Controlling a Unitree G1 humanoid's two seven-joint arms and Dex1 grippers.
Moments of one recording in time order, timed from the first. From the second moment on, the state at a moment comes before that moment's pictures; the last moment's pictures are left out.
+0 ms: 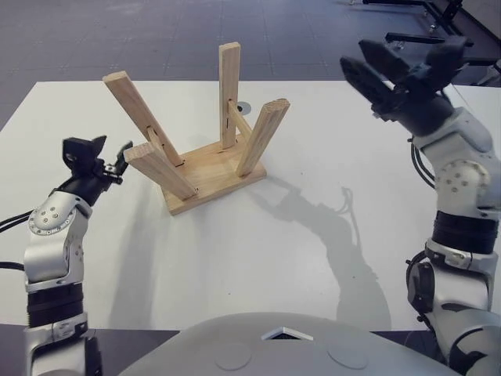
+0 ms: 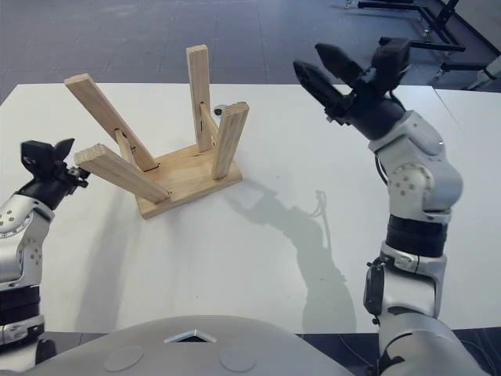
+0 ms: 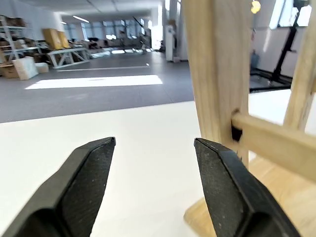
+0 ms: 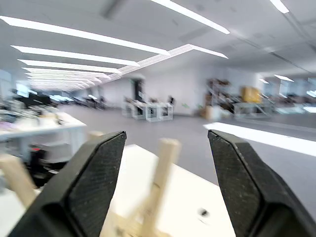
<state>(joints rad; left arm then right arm) 0.05 0.54 0.28 -0.14 -0.25 0.28 -0.45 -0.46 -0.53 -0.20 -0.02 0.61 0.38 0.74</state>
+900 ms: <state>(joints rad) 0.00 0.53 -0.03 0.01 -0.08 0.07 -0.64 -0.23 -0.40 0.12 -0.07 0.45 0.44 0.99</state>
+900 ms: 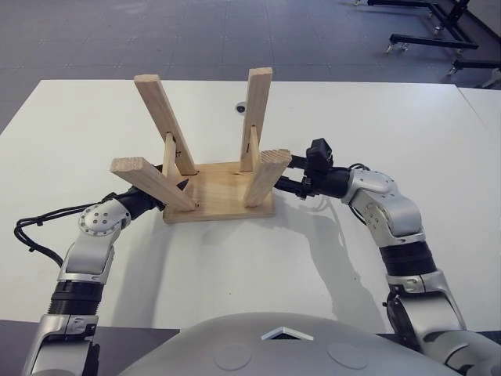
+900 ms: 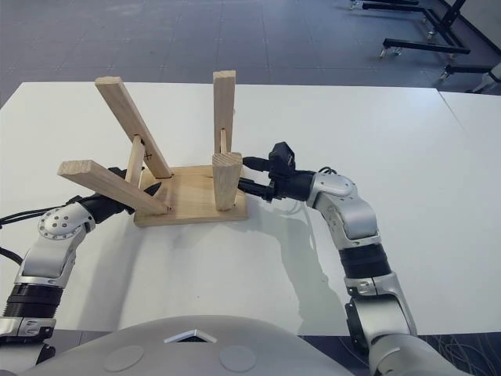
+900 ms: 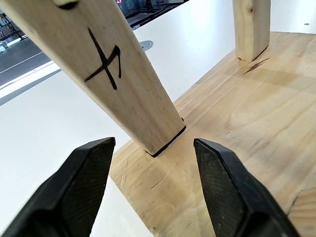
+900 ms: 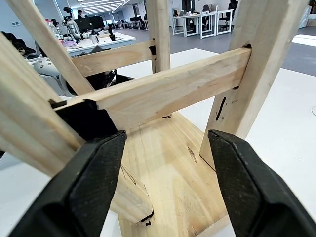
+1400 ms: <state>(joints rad) -0.04 0.64 0.04 0.15 -0.07 -0.02 -0.72 -0.09 -0.59 0.04 -0.12 0.32 0.29 0.97</state>
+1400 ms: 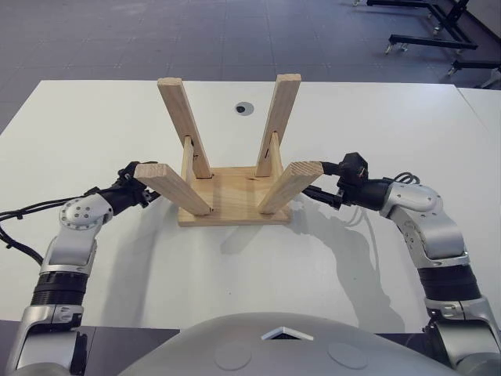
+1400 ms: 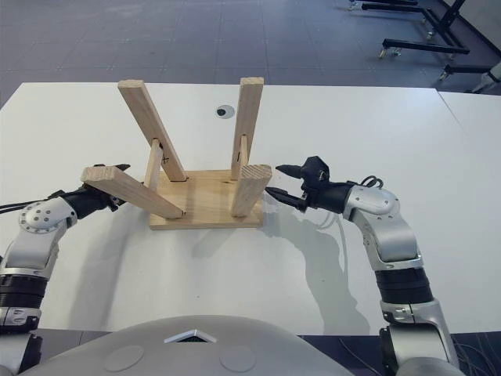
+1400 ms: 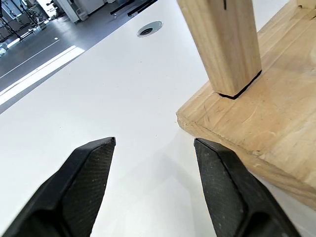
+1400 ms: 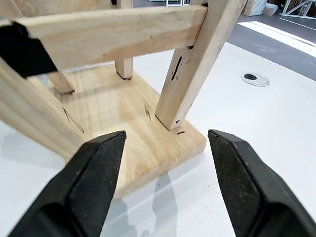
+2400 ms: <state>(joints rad) 0.07 0.79 -0.04 -0.04 -0.22 -0.03 -1.13 -0.20 -0.58 0.19 0.03 0.33 0.27 1.20</state>
